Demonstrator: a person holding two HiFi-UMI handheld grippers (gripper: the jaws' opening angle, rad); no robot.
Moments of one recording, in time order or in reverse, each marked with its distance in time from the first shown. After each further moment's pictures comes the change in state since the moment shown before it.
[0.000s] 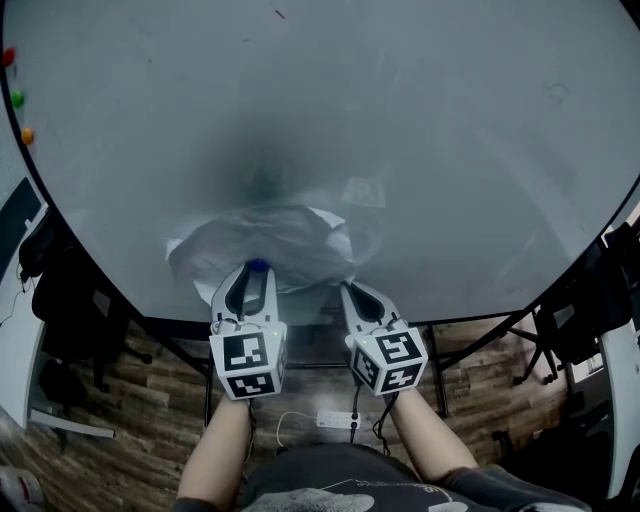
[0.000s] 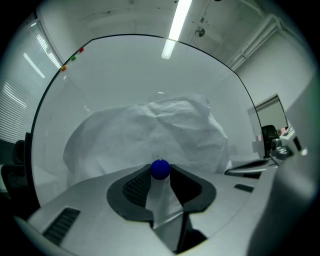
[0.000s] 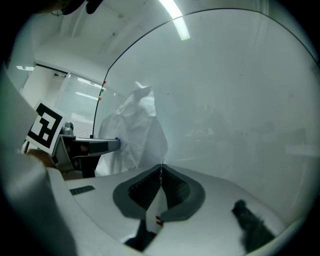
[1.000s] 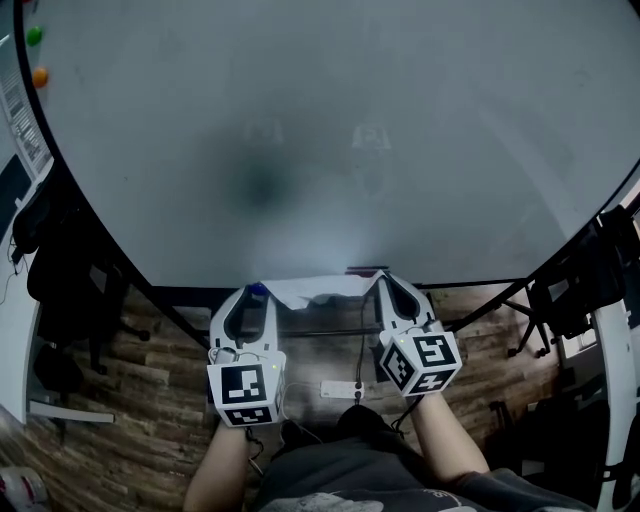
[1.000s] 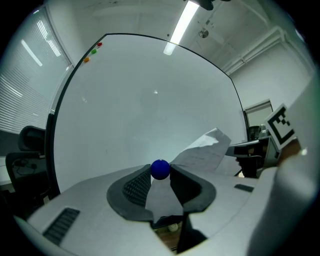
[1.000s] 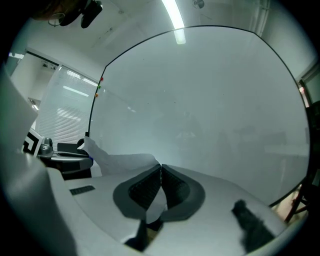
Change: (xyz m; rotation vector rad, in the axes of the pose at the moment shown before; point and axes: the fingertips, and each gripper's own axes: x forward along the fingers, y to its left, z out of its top) left arm -0.096 0.037 -0.068 -0.036 0.080 -0.085; right arm -0.052 0.030 -0.022 0.016 0.001 -0.176
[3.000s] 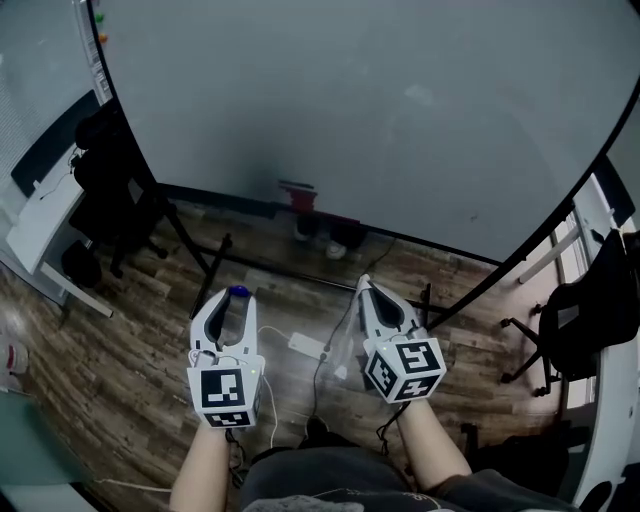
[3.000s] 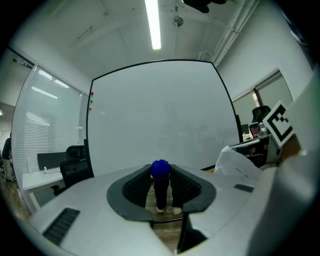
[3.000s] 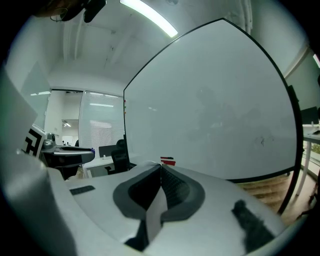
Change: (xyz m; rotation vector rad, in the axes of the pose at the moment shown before) left arm -0.171 -0.292 -0.010 0.103 0.072 0.323; right arm -0.244 -0.146 -0.057 0.059 0.071 0.356
